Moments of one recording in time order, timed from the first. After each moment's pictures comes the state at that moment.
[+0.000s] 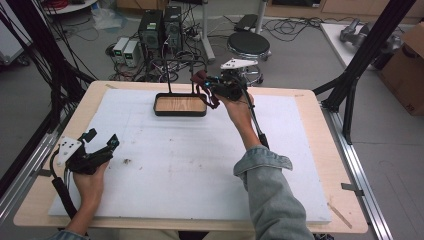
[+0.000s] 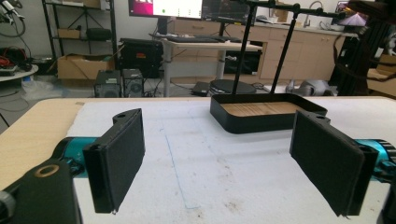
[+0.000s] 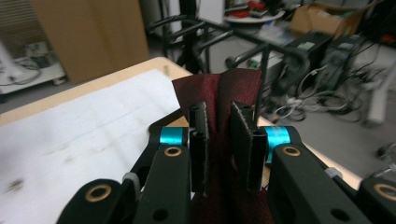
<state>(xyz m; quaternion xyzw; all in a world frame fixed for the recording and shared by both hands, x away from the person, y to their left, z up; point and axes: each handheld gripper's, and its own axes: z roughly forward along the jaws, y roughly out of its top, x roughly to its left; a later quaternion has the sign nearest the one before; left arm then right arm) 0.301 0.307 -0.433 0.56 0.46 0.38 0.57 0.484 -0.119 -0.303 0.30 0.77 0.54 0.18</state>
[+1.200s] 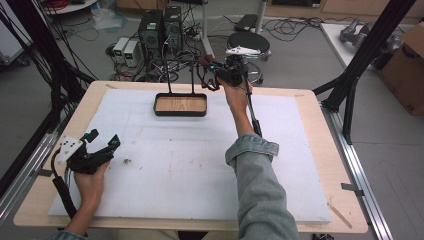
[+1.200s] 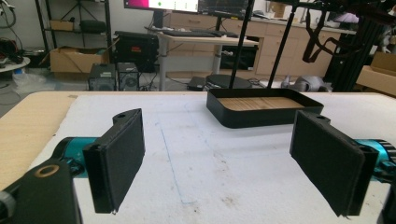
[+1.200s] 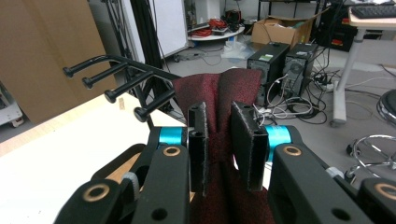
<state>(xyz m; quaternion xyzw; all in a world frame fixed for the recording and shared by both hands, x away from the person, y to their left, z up) 0.304 0.307 -0.435 0.57 0.46 0.37 0.57 0.539 -0.128 -0.306 0.37 0.72 0.55 0.21</state>
